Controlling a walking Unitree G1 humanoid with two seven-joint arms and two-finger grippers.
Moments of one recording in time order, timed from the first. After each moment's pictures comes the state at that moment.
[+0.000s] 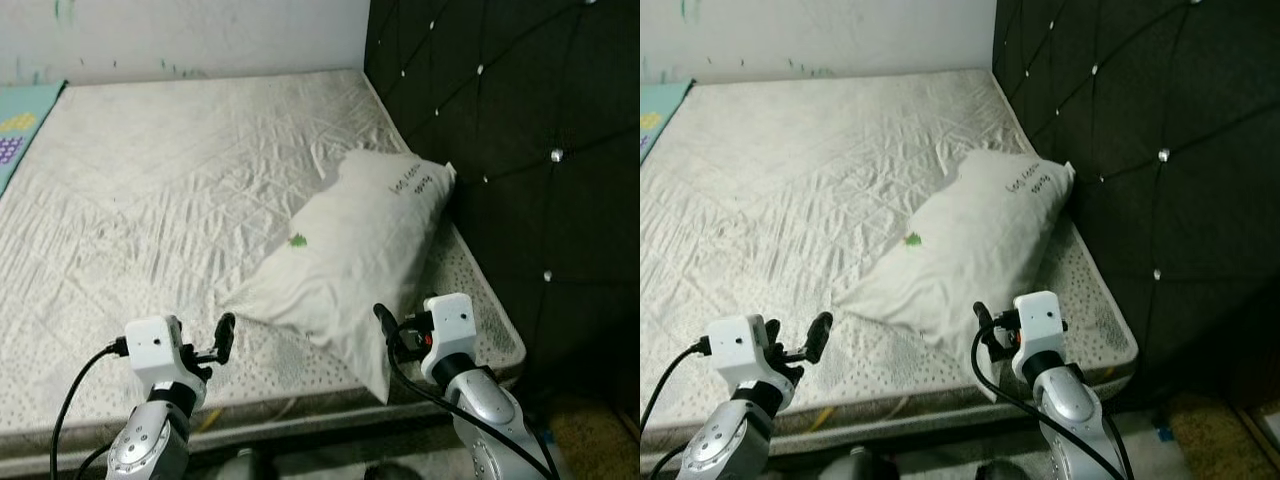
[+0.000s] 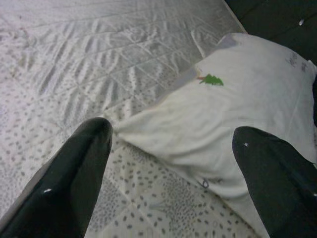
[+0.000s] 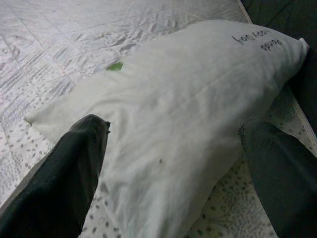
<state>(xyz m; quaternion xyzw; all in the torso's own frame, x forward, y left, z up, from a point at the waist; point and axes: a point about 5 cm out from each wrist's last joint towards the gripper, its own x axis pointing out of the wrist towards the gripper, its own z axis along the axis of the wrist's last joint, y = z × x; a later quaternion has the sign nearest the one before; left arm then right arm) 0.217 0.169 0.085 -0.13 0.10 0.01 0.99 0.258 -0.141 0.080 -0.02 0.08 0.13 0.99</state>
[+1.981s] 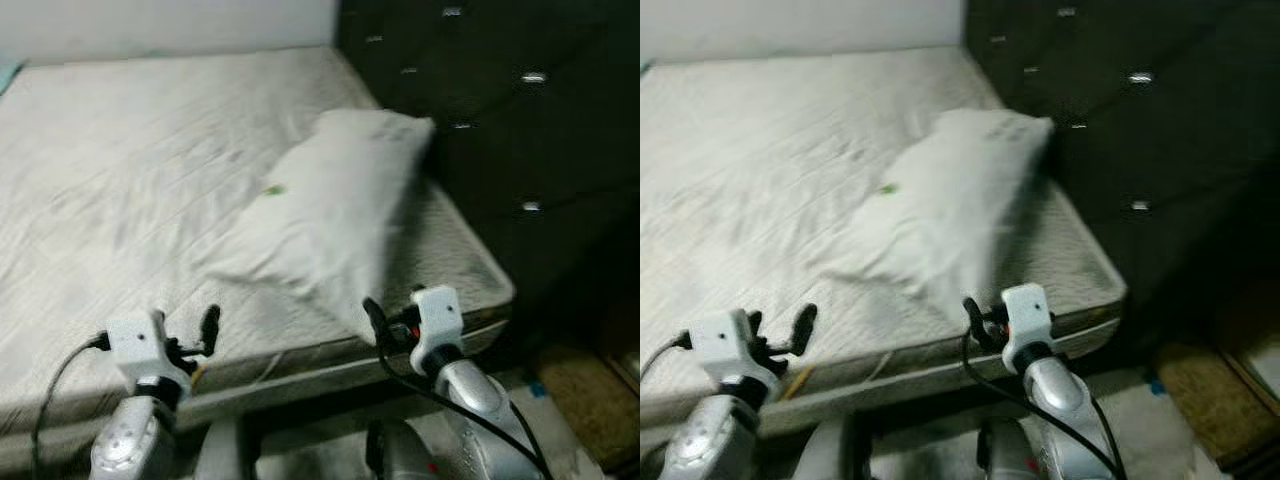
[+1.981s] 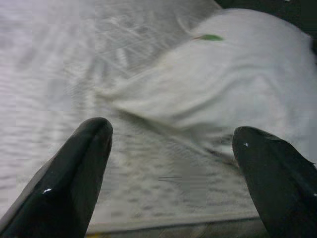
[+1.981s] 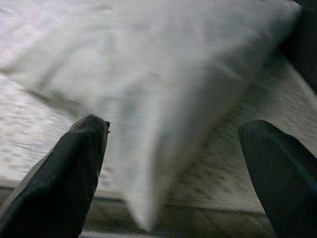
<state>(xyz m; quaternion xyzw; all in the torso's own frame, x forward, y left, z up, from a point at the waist) 0.221 0.175 0.092 -0.12 0.08 0.01 0.99 0.269 -0.136 0.080 -0.04 0.07 0.15 0.99</state>
